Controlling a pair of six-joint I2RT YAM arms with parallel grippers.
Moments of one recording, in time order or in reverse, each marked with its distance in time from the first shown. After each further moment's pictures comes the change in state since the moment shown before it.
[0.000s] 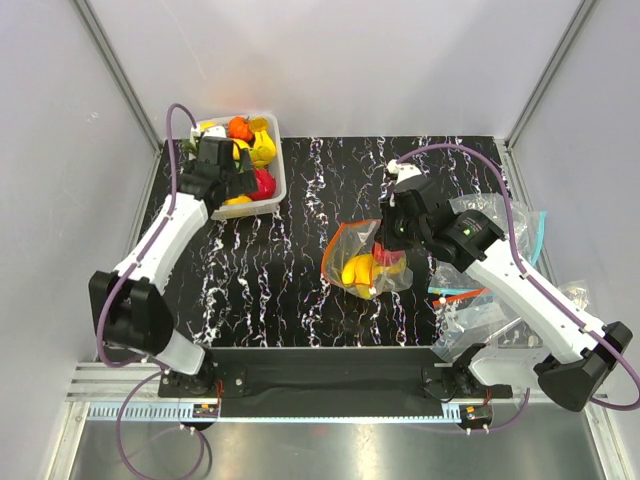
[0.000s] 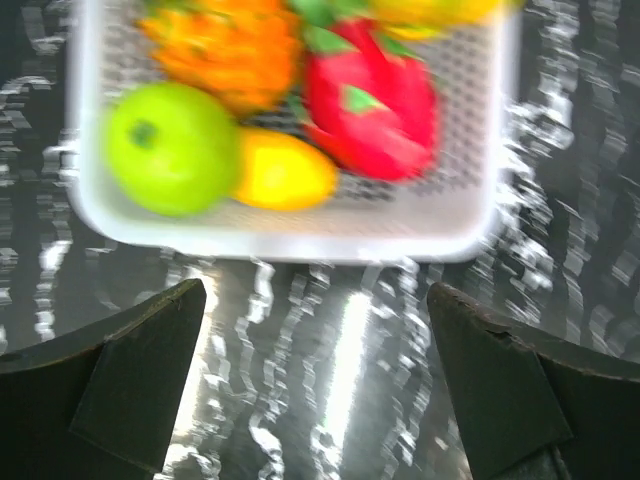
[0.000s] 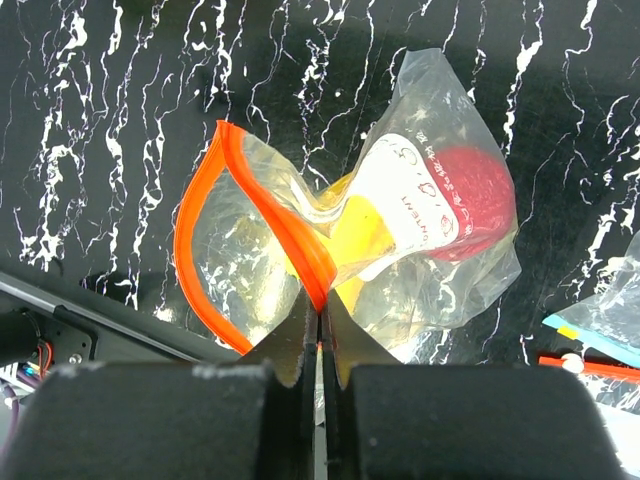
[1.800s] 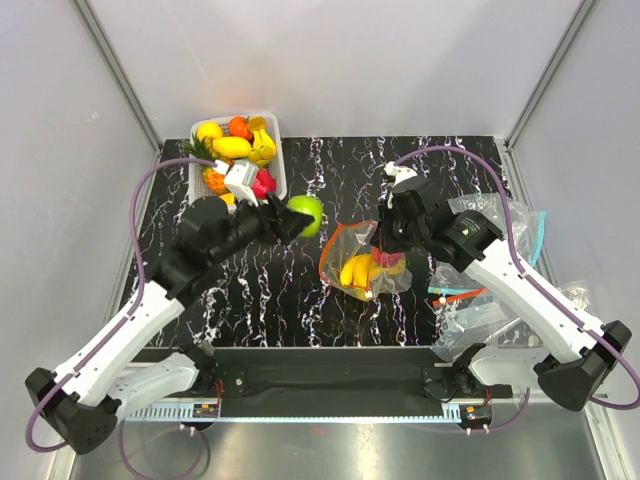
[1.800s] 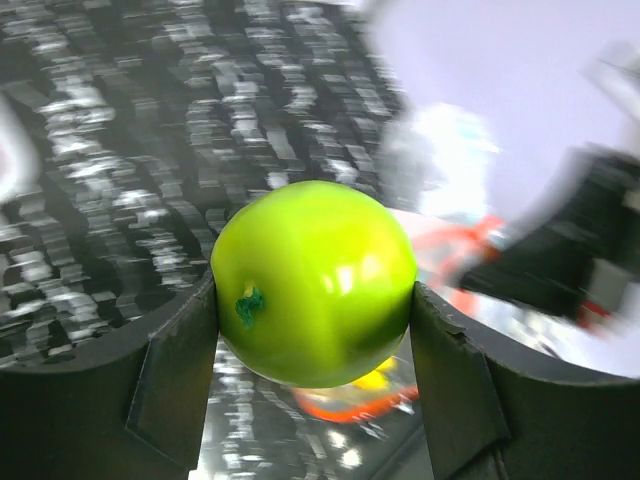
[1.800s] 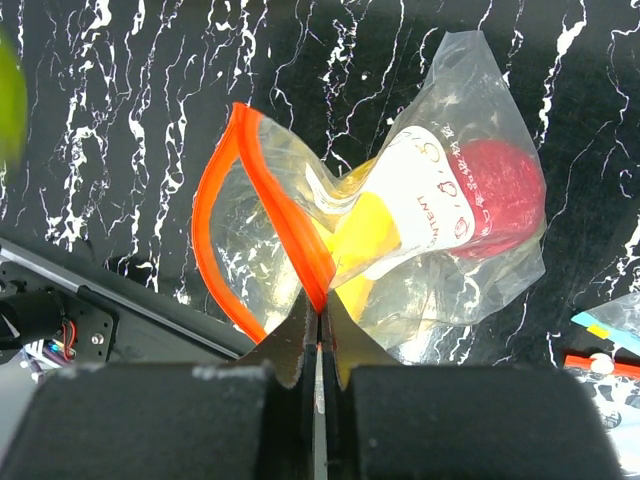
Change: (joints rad) left arm -0.296 -0.523 -0.352 0.336 0.449 -0.157; right arm 0.000 0.003 -0.010 0.003 -0.061 0.017
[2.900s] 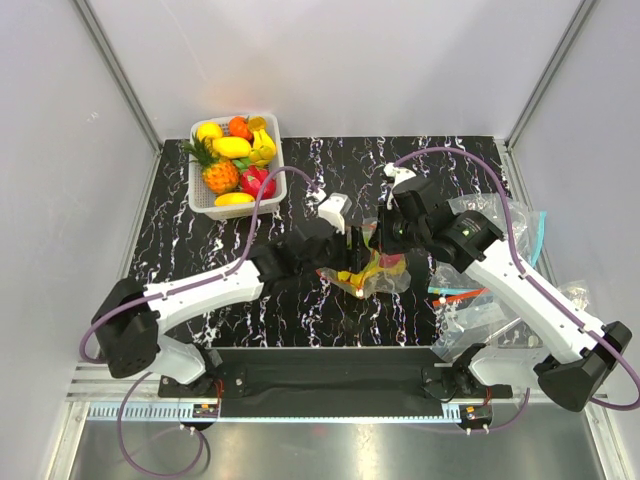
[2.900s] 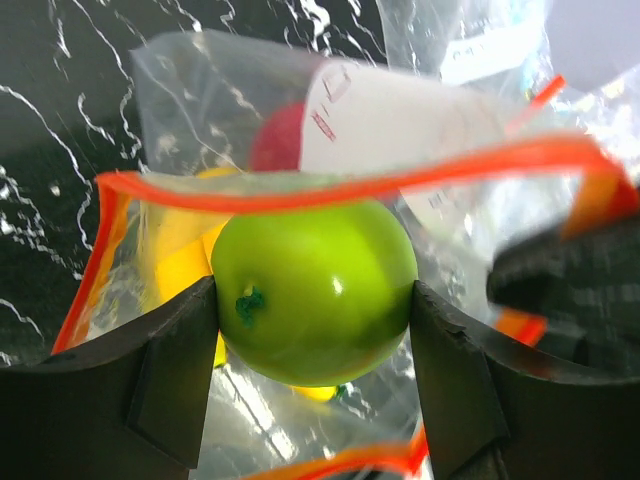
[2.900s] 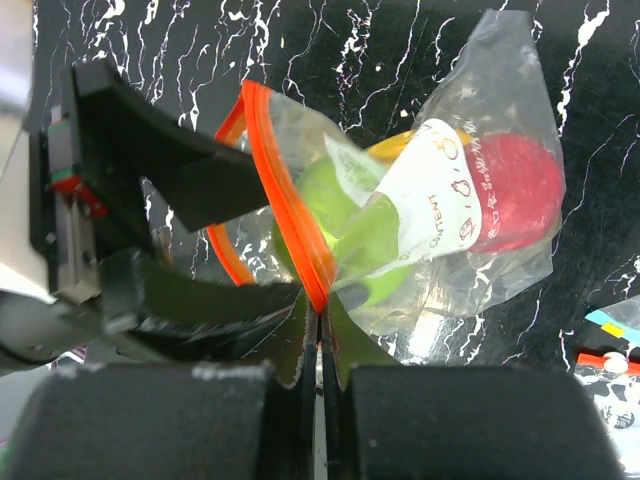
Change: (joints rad) left arm -0.414 0.426 -0.011 0.184 -0.254 -0.044; right arm 0.000 -0.003 0.000 -0.005 -0.034 0.008
